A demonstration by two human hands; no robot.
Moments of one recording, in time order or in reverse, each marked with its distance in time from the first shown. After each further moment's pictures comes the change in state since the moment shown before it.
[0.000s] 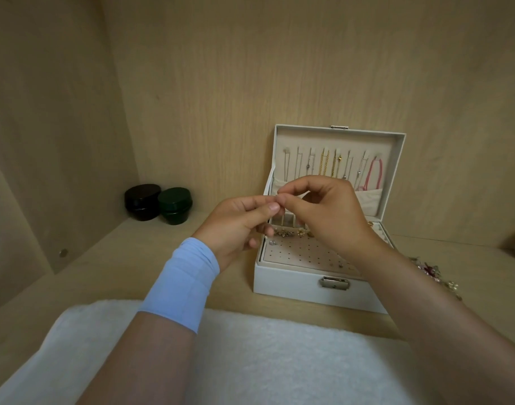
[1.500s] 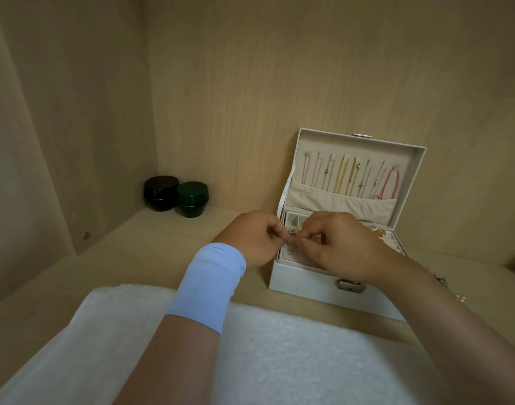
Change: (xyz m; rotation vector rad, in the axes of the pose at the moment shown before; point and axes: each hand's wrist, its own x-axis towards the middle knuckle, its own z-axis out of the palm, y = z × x) left_hand -0.004 -0.017 -0.015 0.845 0.025 0.122; right_hand -0.013 0.011 0.001 -0.632 -0.377 -0.043
